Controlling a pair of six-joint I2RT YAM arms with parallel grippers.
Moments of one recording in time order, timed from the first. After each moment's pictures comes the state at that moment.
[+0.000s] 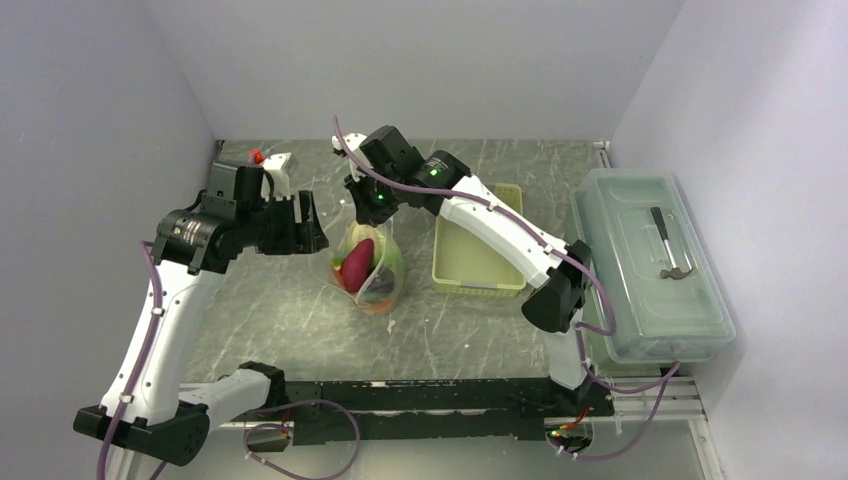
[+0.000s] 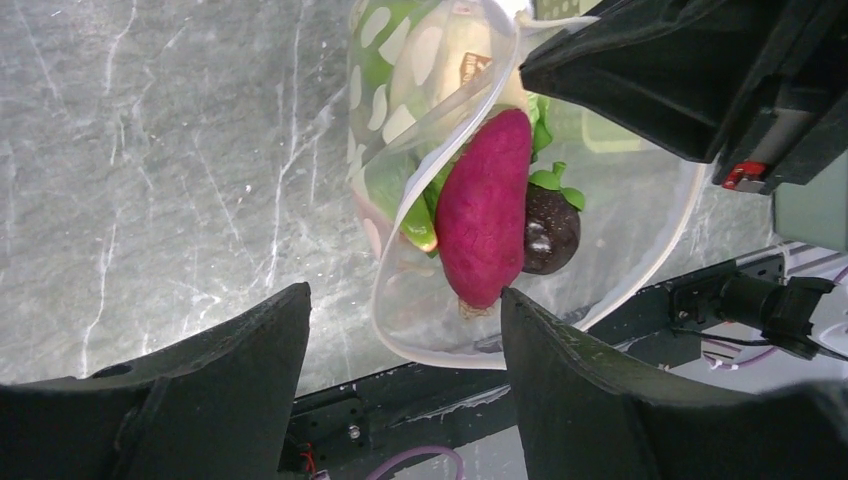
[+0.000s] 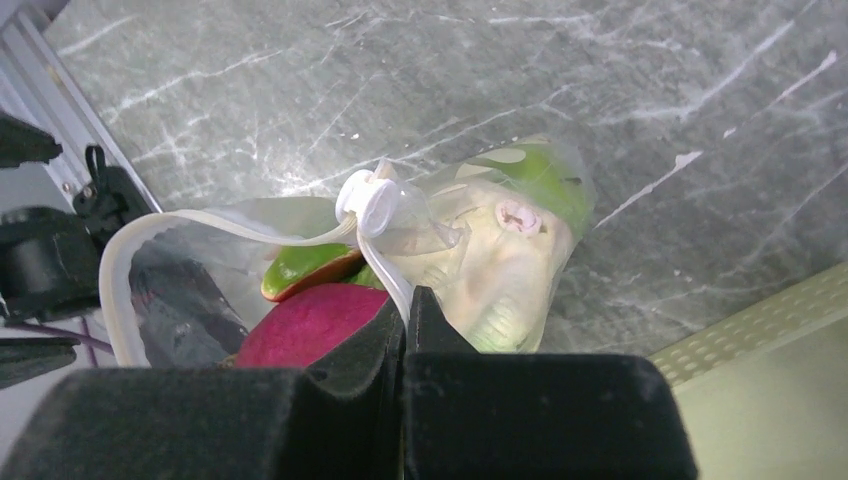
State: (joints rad) left arm -0.28 1.09 1.48 -1.18 0.19 -0.30; right arm 0.89 2.00 2.18 -0.93 -0.18 0.11
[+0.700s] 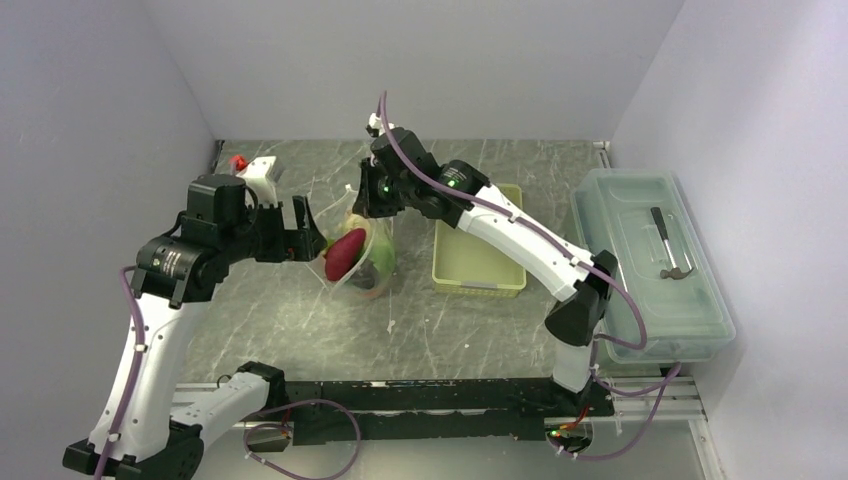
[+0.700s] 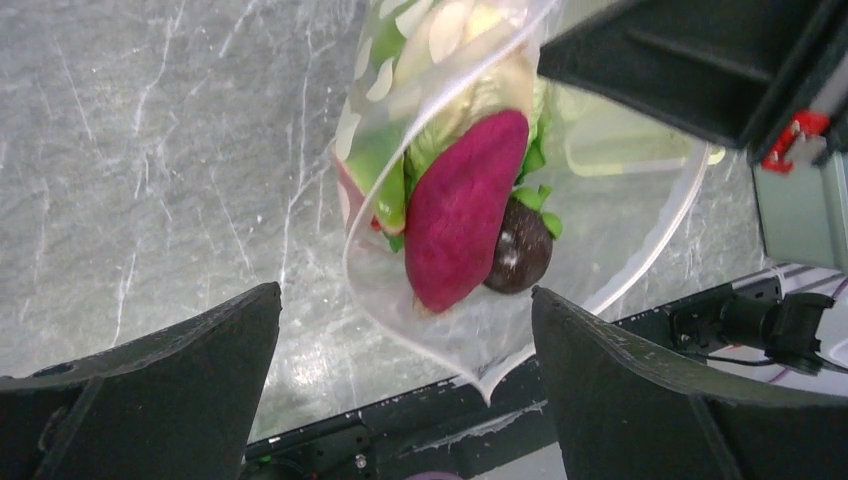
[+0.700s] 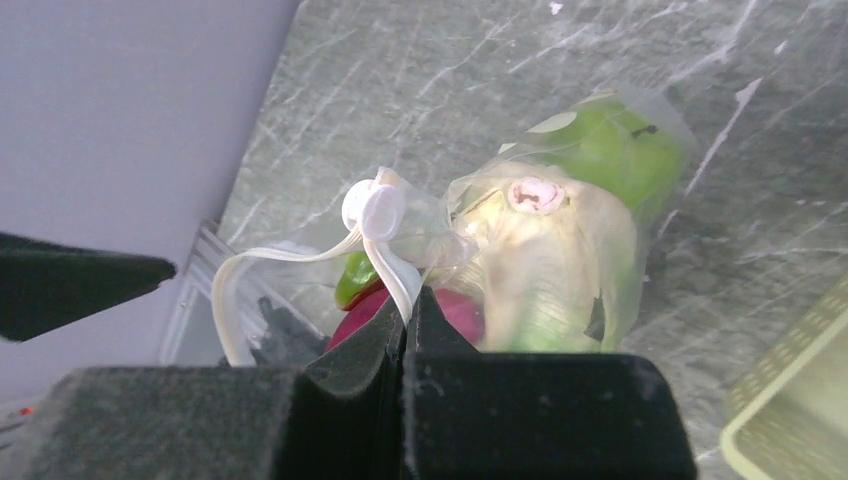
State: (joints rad) left arm -0.28 0.97 1.45 -1.15 0.16 -0.30; right arm 0.92 1.86 2.05 -0.80 -0.01 0.61
